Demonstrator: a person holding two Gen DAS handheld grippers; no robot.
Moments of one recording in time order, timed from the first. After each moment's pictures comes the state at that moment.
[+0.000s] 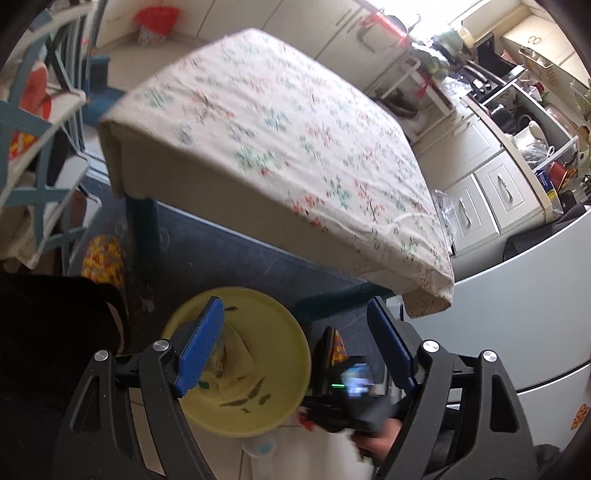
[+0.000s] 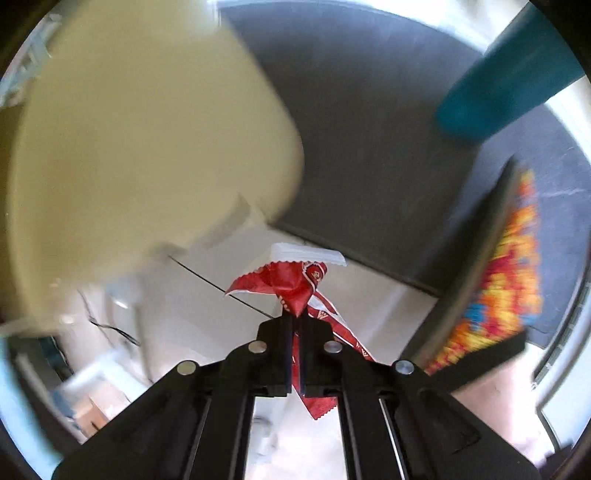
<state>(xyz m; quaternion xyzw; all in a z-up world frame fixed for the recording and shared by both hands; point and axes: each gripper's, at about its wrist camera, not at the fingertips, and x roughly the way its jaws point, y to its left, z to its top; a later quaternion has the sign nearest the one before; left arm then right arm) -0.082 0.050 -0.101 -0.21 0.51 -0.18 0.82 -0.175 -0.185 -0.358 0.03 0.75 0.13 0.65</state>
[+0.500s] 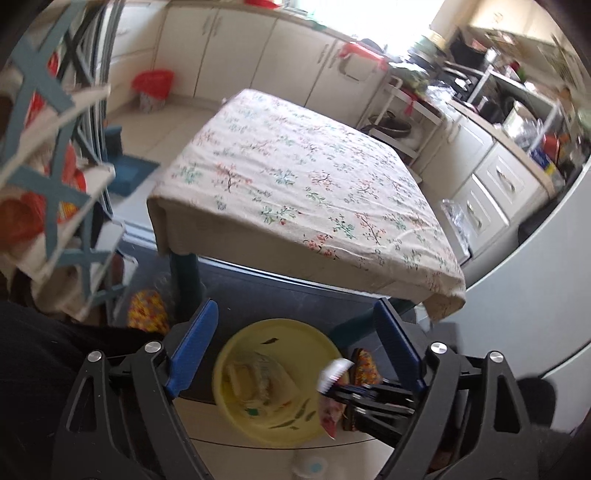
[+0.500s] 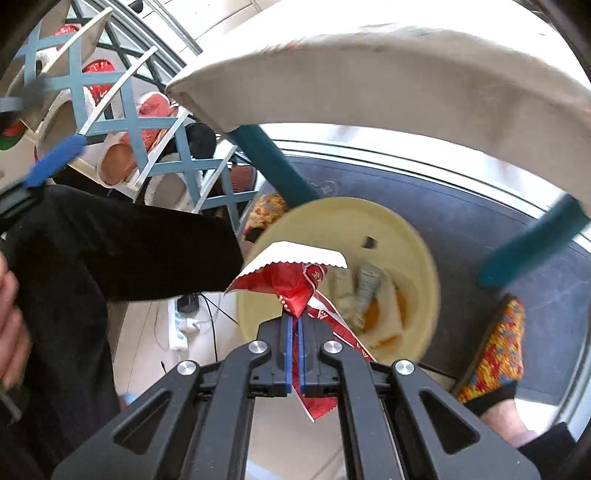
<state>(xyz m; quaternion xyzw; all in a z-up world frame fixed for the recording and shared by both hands) -0.119 0.067 -0.048 -0.11 0.43 -0.16 0.88 -0.141 -0.141 -0.178 0.10 0.58 0.22 0.78</state>
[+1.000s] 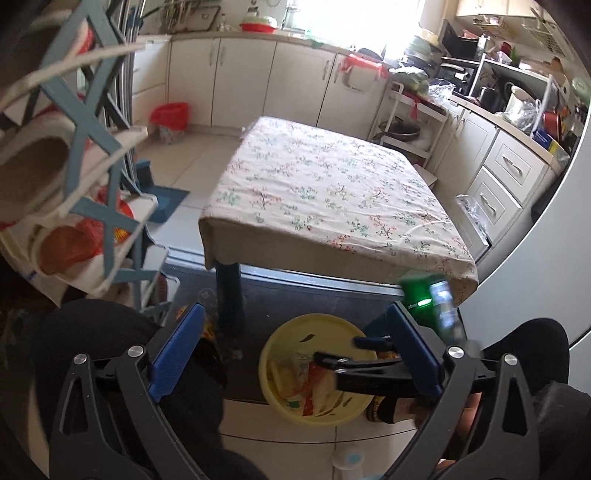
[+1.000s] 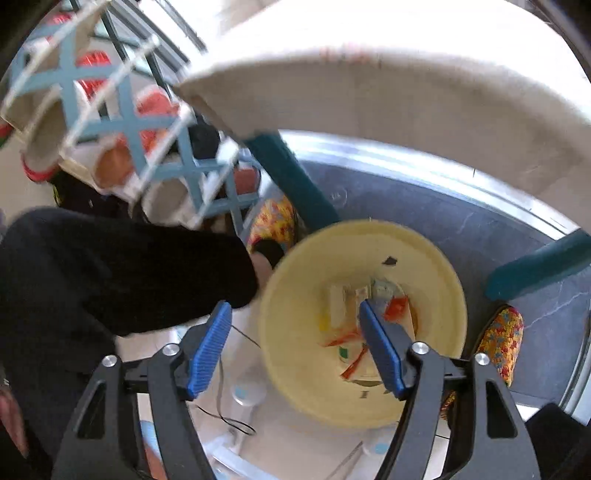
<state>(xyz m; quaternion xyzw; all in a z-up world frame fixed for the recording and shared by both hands) -0.176 0.091 -0.003 -0.05 0.40 -0.12 0.91 -0.116 -0.090 -0.119 0.10 0.58 0.20 0.78</state>
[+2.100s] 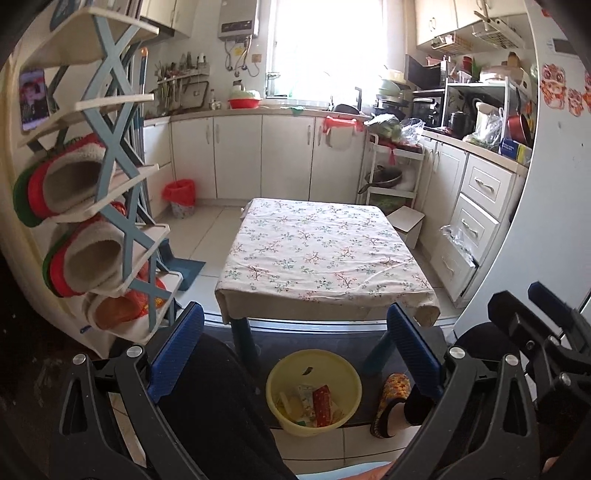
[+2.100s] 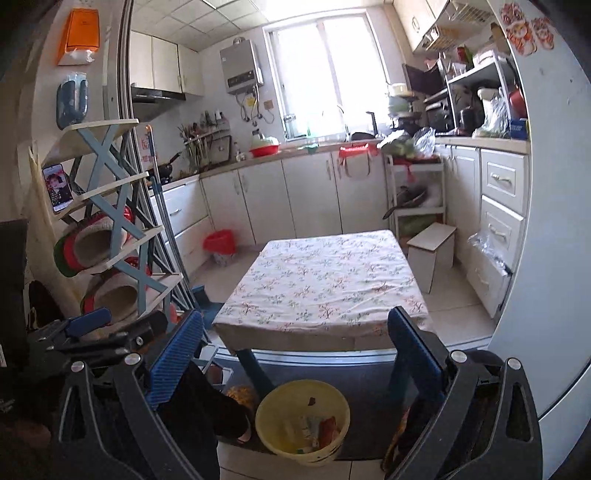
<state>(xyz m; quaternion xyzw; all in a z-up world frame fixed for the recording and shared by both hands) -0.295 0.049 0.132 0.01 0.29 -0.10 0.95 -0.341 -0.131 0.137 0.10 0.21 0.00 0.97</state>
